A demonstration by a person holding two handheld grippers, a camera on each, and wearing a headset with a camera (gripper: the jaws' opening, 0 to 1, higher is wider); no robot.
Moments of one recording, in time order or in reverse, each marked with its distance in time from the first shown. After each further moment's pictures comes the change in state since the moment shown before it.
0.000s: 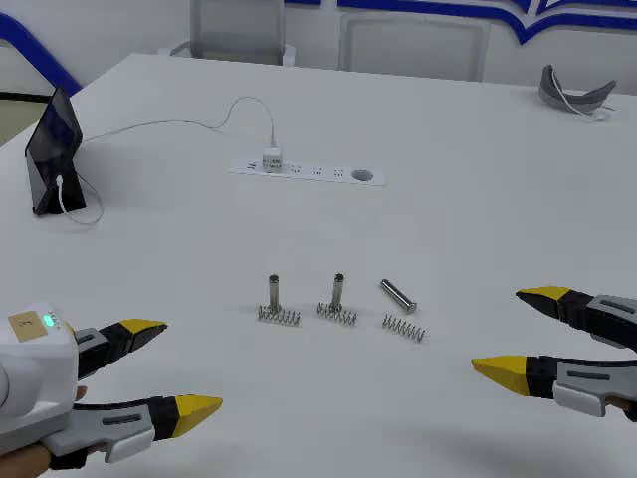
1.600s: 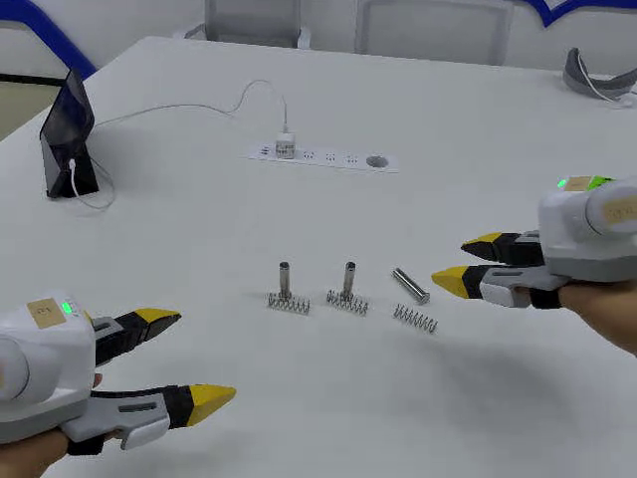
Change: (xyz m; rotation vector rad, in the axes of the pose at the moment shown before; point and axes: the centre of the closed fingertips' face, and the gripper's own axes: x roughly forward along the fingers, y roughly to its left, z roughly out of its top) left arm 0.005 -0.003 -0.004 -0.012 0.015 0.005; right arm 0.094 -0.041 0.020 0.032 0.149 -0.014
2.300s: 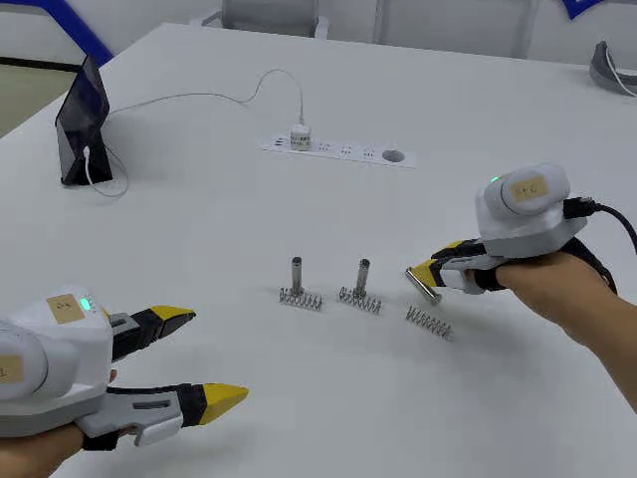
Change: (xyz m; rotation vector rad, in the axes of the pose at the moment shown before) left arm 0.006 -0.002 -0.007 -0.015 0.015 -0.007; right arm 0.065 -0.002 -0.021 0.085 0.162 0.003
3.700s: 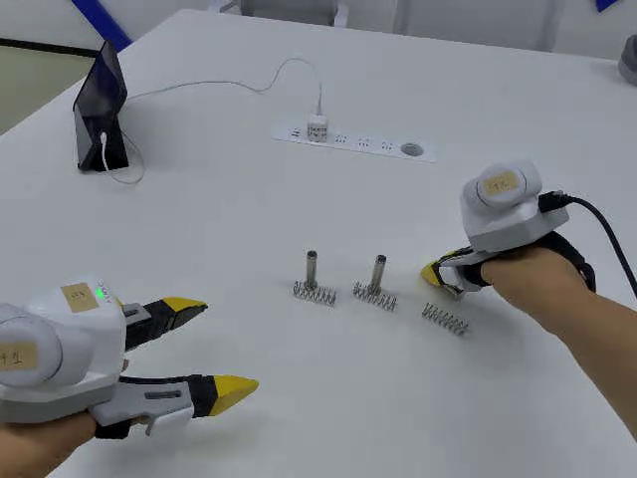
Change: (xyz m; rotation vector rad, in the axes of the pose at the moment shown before) left arm -0.001 0.004 0.001 -0.008 -0.002 0.008; right arm 0.019 -0.007 -0.011 0.052 0.119 -0.054
